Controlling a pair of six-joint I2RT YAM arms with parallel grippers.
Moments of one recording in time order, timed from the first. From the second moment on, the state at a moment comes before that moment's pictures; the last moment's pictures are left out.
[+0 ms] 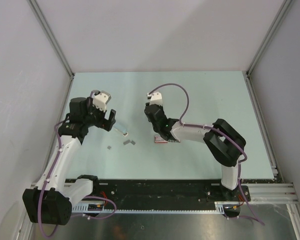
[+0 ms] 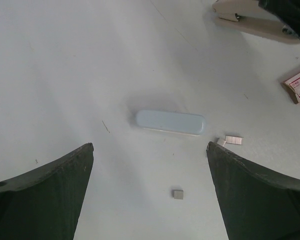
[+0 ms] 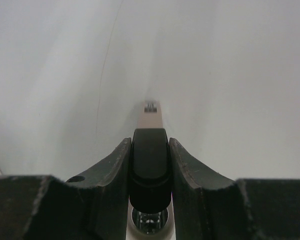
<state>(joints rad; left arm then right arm) -0.07 1.02 0.88 -0.48 0.32 0.34 0.89 1.91 1.21 0.30 0.66 0.28</state>
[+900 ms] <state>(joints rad) -0.07 0.95 0.84 -0.48 0.33 0.34 0.80 1.87 1.20 -0.05 0.32 0.33</state>
